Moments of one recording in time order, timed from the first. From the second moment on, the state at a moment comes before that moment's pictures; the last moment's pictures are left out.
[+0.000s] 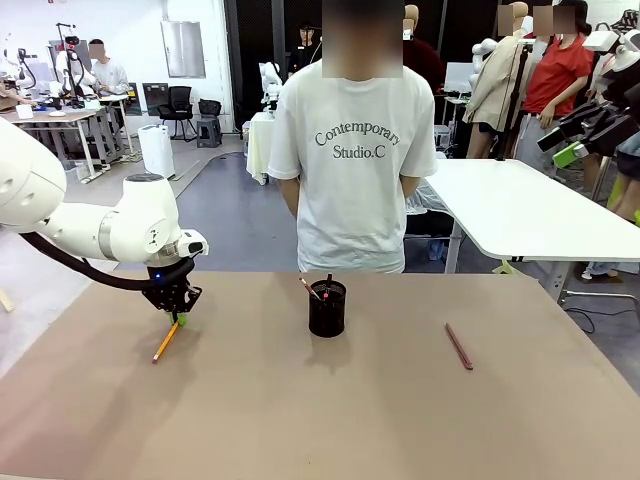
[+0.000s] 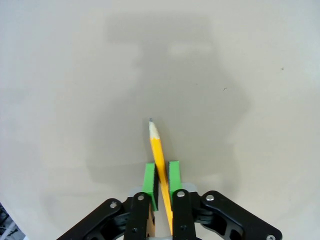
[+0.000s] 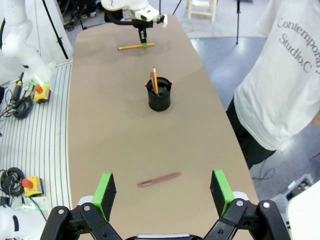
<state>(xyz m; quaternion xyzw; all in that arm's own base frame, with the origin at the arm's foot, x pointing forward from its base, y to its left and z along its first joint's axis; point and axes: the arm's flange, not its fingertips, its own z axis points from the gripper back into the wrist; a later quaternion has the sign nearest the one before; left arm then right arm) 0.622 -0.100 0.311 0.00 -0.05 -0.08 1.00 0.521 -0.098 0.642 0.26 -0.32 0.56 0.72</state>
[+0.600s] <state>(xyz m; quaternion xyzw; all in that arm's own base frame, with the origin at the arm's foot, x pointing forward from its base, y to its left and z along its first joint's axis) 0.617 -0.109 0.329 -0.09 -0.05 -0.16 0.98 0.521 -0.098 0.642 0.26 -0.32 0.56 0.72</state>
